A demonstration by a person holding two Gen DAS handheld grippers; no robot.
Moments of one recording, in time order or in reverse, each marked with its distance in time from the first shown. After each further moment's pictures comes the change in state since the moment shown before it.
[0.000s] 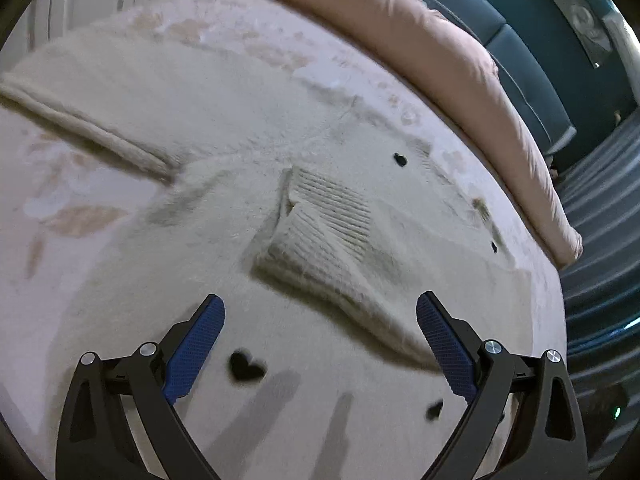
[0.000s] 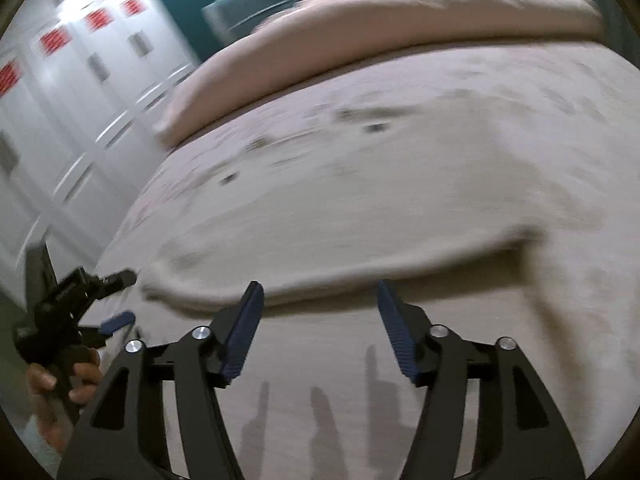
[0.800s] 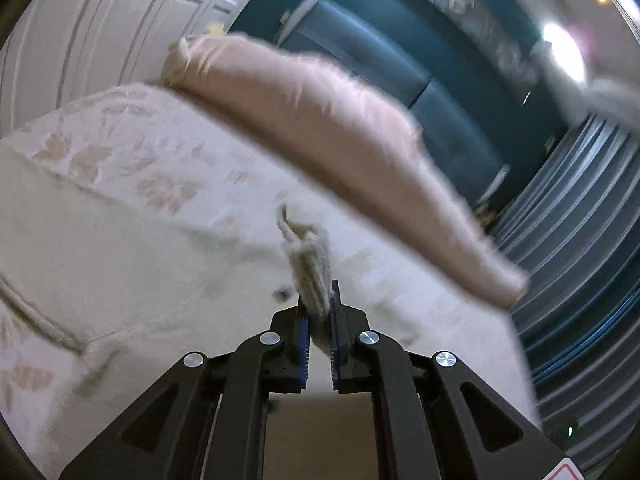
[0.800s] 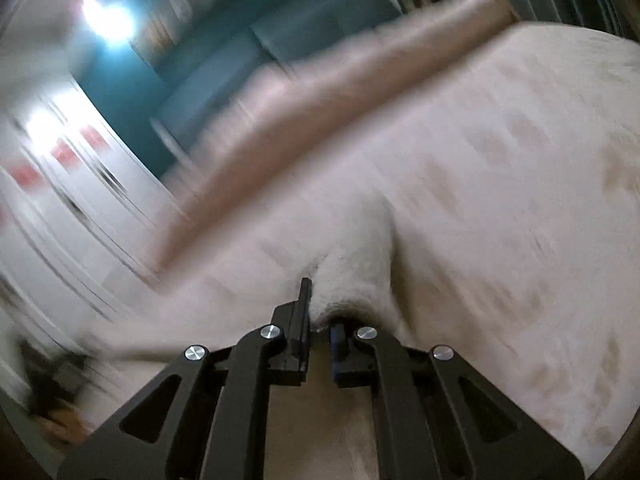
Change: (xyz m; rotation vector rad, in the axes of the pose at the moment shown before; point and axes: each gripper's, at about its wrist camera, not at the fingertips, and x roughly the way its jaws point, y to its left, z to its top) left arm -0.012 -0.071 0.066 0.137 -0.230 -0.156; right arm 0.010 -0.073 0.044 0.243 -0.208 -0.079
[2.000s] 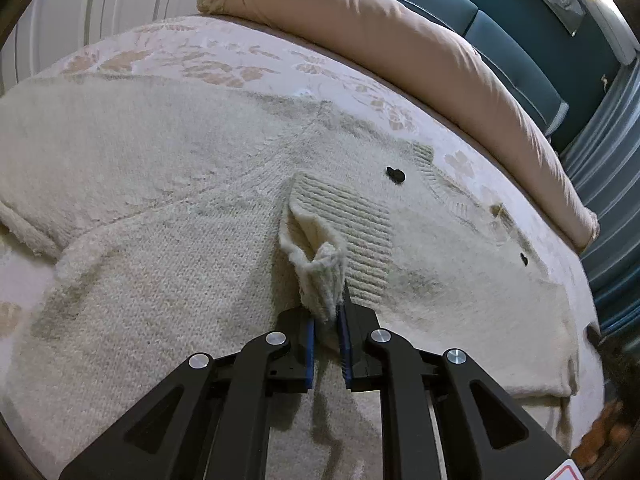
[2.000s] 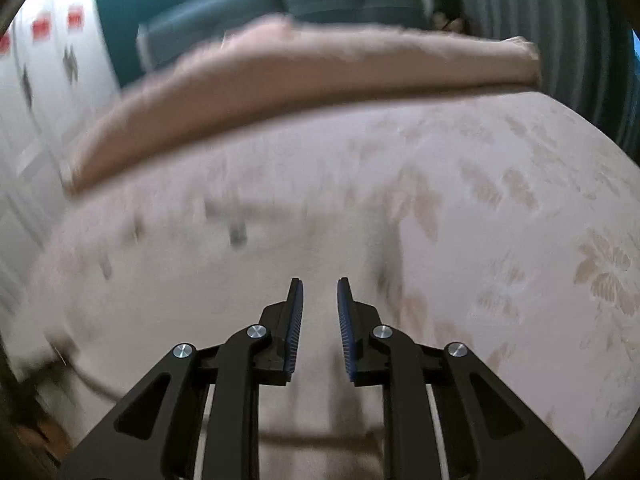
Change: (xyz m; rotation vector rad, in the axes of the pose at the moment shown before) left arm 0.058 0.043 -0.062 0.059 0.137 0.196; right arm 0.036 0.040 0.013 -0.350 0.085 -0.249
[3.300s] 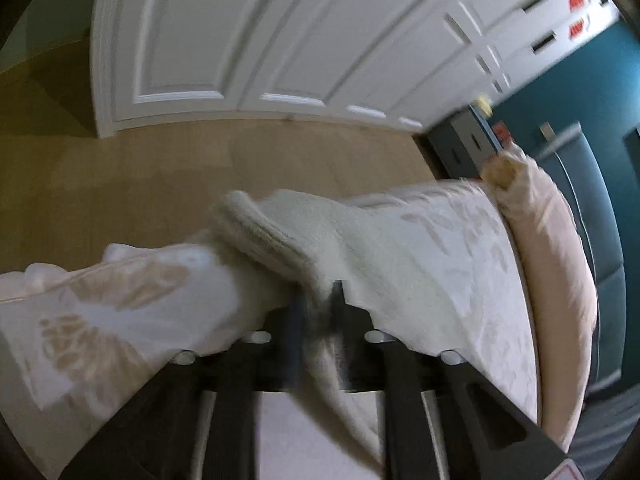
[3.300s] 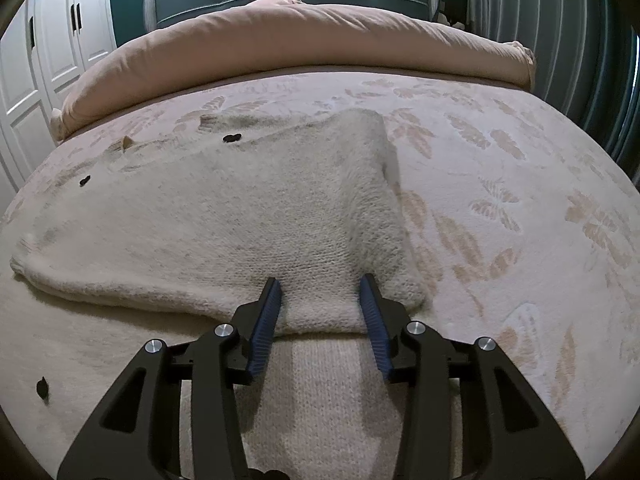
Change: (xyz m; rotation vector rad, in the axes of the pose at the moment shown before) left arm -0.157 0.384 0.111 -0.713 -0.231 0.255; right arm -0.006 0.017 -0.066 -0.058 -0.031 -0.080
